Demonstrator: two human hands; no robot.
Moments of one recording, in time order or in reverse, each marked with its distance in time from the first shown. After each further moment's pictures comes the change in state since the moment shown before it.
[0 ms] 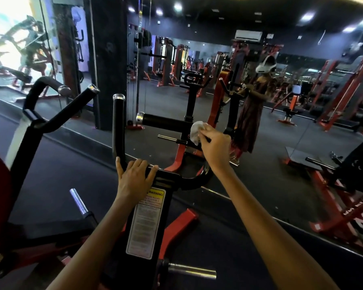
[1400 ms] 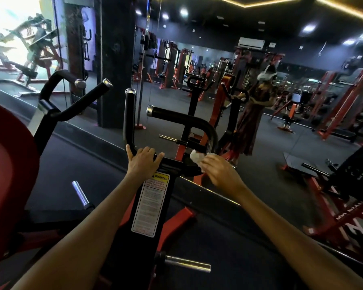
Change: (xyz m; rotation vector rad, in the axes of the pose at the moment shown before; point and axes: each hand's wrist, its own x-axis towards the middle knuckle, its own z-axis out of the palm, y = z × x) left_hand 0.002 0.006 -0.012 0.020 -0.148 -0.027; right_hand -0.079 0.014 -0.055 -0.275 -0.492 -0.534
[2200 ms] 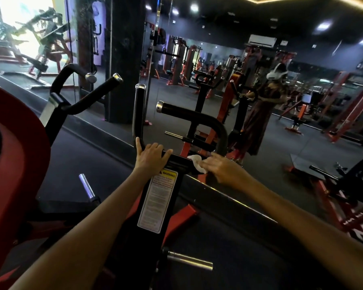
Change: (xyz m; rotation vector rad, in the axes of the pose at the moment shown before) left_hand 0.003 -0.004 0.000 0.016 0.021 0.032; right_hand 0.022 -0.002 -0.011 0.044 -0.394 -0.103
